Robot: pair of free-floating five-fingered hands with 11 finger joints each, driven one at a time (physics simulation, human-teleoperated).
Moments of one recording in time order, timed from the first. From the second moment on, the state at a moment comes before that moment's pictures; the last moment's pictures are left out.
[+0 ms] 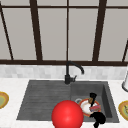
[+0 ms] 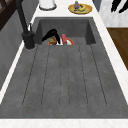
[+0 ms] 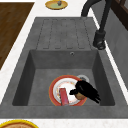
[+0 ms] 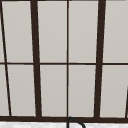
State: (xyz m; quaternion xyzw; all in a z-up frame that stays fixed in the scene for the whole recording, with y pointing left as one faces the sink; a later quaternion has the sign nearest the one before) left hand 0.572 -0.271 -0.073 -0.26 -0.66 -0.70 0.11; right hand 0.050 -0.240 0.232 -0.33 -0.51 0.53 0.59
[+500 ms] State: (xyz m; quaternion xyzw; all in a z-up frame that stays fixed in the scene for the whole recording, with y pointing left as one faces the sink) left hand 0.578 -0.267 -0.071 -0.31 -0.65 -0.67 0.15; right hand 0.050 -0.240 0.232 -0.33 -0.51 0.53 0.59
